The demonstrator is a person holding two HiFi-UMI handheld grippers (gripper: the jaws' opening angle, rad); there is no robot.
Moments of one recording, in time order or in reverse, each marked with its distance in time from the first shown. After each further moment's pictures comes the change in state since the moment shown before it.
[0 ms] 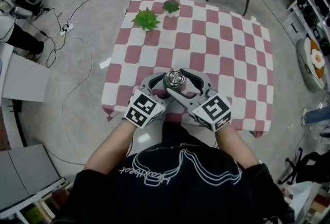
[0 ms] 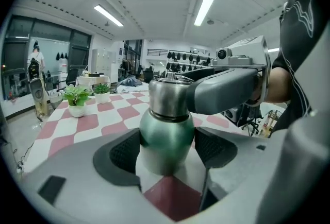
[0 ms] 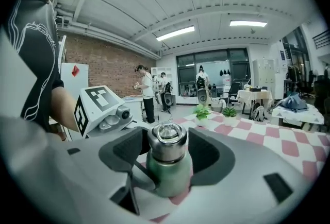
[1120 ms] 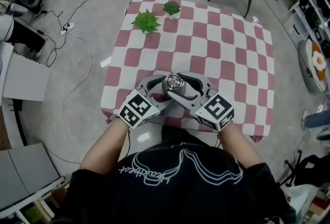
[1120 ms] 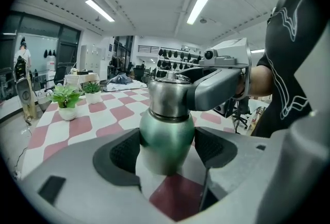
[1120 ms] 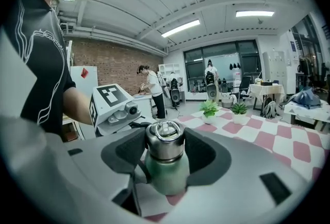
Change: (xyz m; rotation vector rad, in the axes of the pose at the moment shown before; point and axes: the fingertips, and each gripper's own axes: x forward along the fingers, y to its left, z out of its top) left arm -0.001 0.001 -0.001 0.037 0.037 -0.117; right arm 0.005 -0.003 -0.002 0.008 0.041 0.125
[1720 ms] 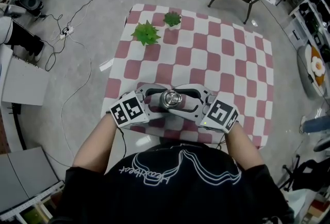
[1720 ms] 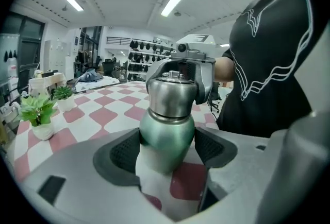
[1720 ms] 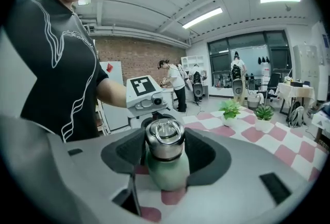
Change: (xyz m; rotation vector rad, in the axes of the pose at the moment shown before) left arm -0.006 -0.001 -0.004 0.174 0.091 -0.313; right arm 0.005 0.008 0.001 -0.107 0.081 0.276
